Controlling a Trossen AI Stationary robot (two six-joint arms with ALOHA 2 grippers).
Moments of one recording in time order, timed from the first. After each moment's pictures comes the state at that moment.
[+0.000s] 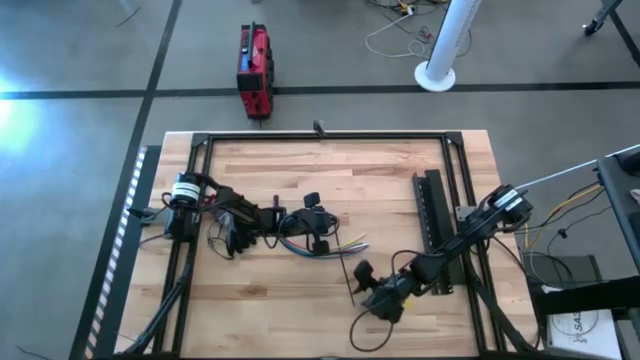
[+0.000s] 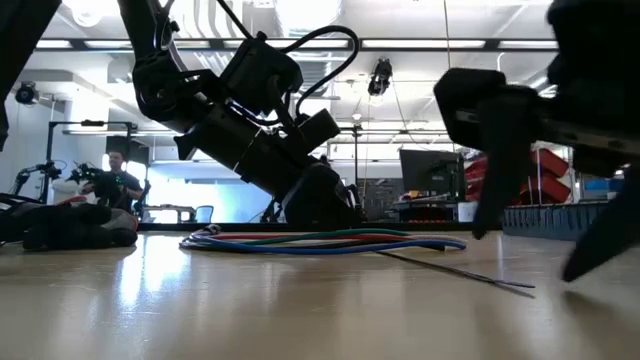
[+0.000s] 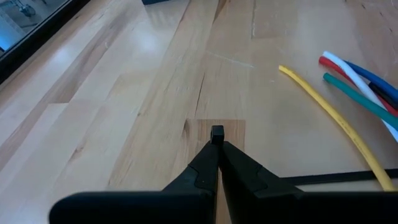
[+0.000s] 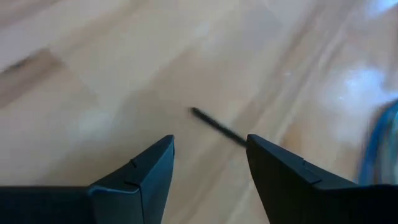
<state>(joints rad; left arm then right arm) -0.04 1.98 0.85 0.62 -0.32 0.06 0.60 1.87 0.82 0.13 0.21 -0.30</state>
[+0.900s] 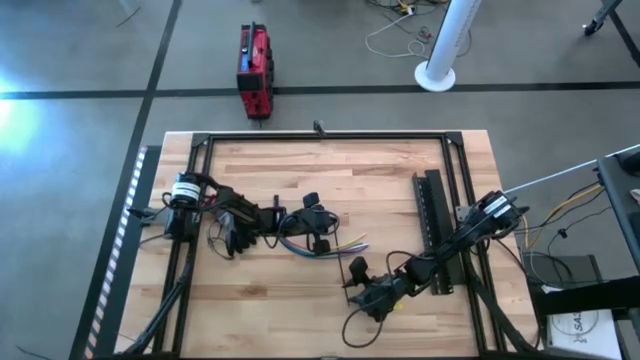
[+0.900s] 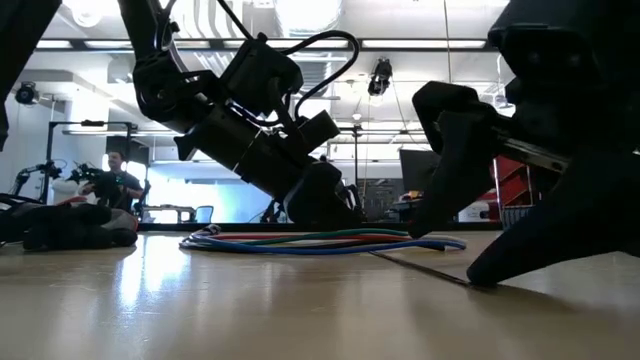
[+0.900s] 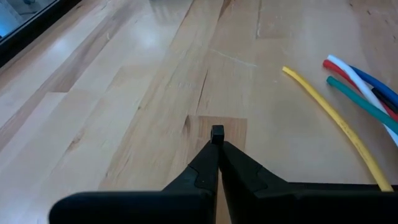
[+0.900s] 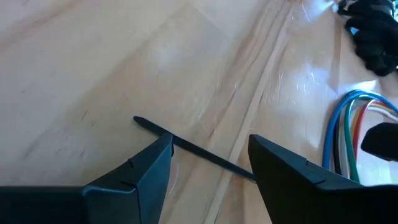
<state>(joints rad) -0.04 1.98 0.85 0.62 -0.32 0.01 0.57 1.97 0.82 0.34 0.37 -0.30</state>
